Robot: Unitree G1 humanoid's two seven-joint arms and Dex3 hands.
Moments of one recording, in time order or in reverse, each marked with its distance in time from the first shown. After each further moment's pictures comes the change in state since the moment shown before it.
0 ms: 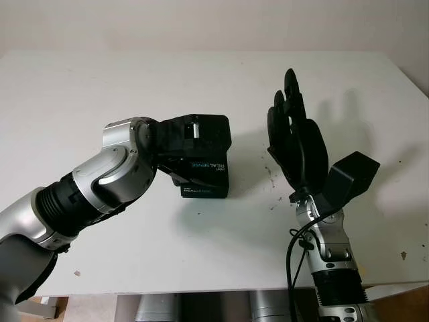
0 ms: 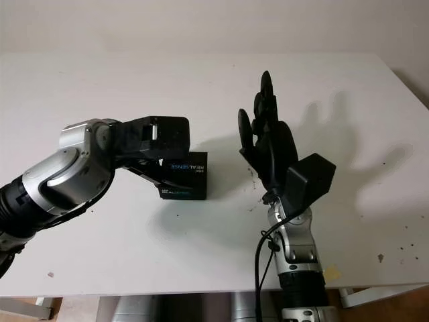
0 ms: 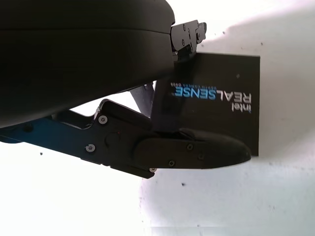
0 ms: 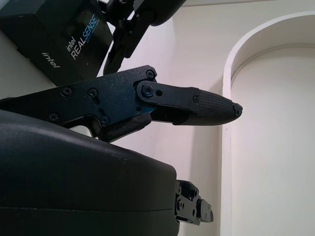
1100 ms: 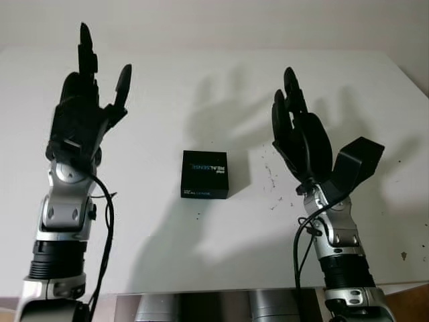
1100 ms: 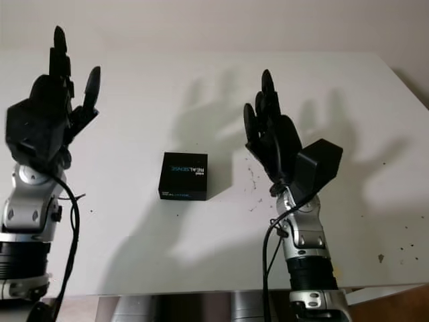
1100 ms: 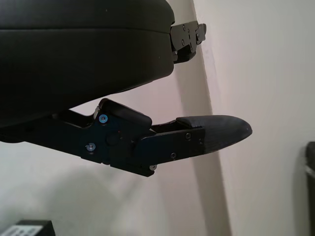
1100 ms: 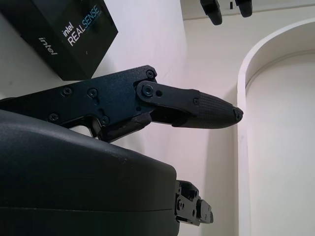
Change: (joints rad) left arm 0.535 -0.455 0.913 0.152 -0.427 -0.969 0.862; right arm -0.123 -0.062 -0.045 0.140 0.061 0.075 0.095
